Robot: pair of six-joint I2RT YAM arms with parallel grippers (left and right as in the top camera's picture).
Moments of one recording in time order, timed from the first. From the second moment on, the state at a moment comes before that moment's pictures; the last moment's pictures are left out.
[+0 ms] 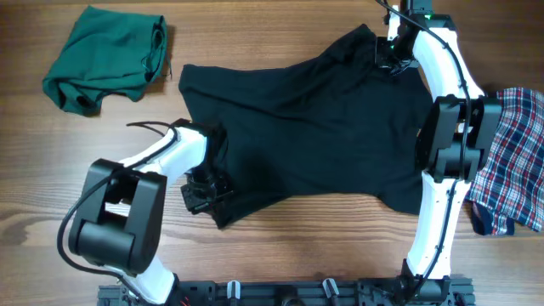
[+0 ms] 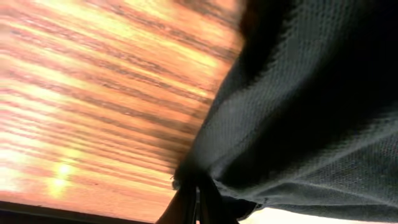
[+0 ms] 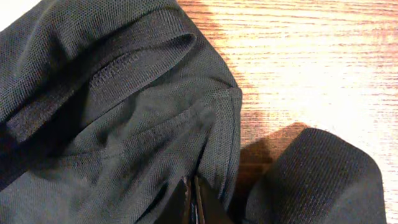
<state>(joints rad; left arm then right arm) -0.31 1.82 0.96 -1.08 0.19 -0.66 -0.03 2.44 2.10 -0.89 -0.07 0.02</state>
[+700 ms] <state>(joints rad) -0.40 1.74 1.03 -0.88 0.17 -0.58 -0.02 2.44 2.10 -0.90 -0.12 0.02</state>
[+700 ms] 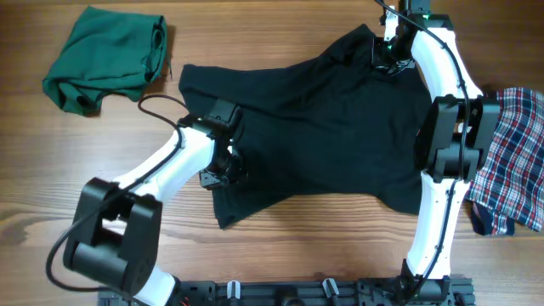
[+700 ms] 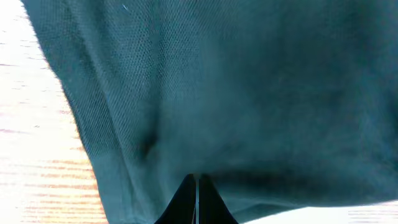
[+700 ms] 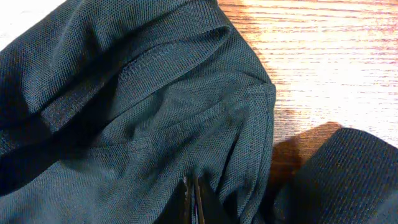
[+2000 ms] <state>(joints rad) -0.39 1.81 0.86 -1.05 0.36 -0.73 -0.02 2.44 2.10 -0.90 -0.13 0.02</state>
